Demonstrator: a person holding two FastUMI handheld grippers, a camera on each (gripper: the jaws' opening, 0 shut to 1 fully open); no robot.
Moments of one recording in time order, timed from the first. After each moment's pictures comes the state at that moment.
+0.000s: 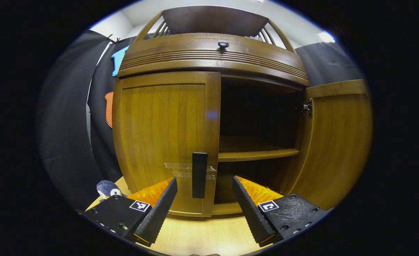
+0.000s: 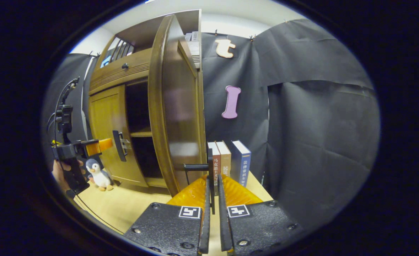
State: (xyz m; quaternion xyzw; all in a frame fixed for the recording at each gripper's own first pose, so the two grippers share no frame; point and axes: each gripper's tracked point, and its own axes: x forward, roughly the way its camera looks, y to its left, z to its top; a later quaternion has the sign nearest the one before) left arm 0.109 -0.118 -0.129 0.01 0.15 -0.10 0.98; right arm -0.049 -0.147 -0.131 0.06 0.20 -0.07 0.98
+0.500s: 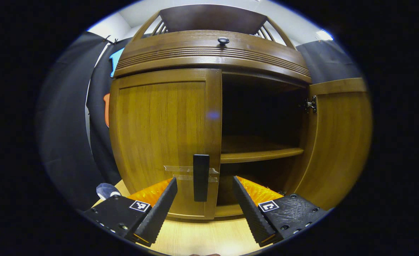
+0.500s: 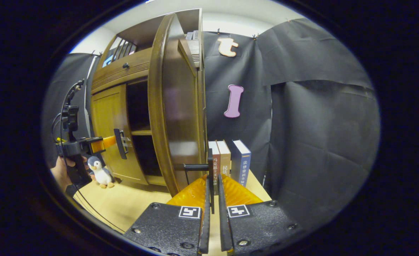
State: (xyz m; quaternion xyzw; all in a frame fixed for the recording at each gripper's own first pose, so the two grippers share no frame) left arm 0.125 -0.117 -0.136 0.01 0.15 -0.10 0.98; right arm -0.050 -0.158 -0.130 0.06 0.21 -0.06 0.97
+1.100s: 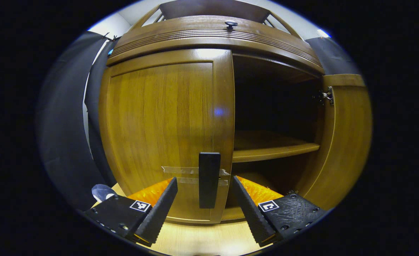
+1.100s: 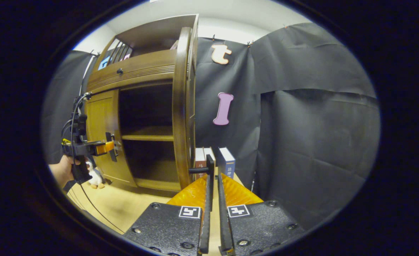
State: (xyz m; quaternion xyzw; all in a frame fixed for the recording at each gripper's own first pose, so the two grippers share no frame) left arm 0.159 -0.116 -0.158 0.02 0.17 -0.09 0.98; right arm -0.065 -0.185 -0.100 0.03 0.17 -0.10 0.98
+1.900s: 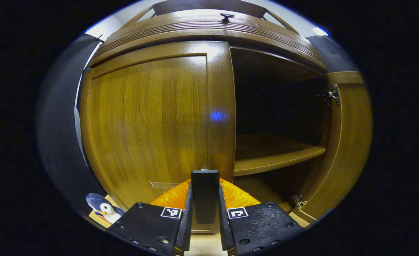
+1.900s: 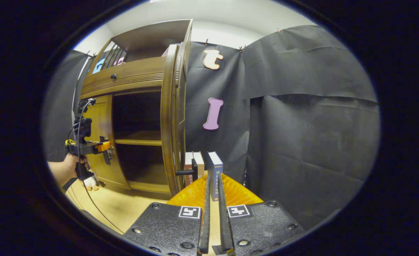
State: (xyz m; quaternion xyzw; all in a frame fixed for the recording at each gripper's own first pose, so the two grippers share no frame) left arm 0.198 -0.123 -0.160 0.03 0.15 -0.11 0.98; right arm -0.088 -0.202 -0.091 0.03 0.16 -0.14 0.98
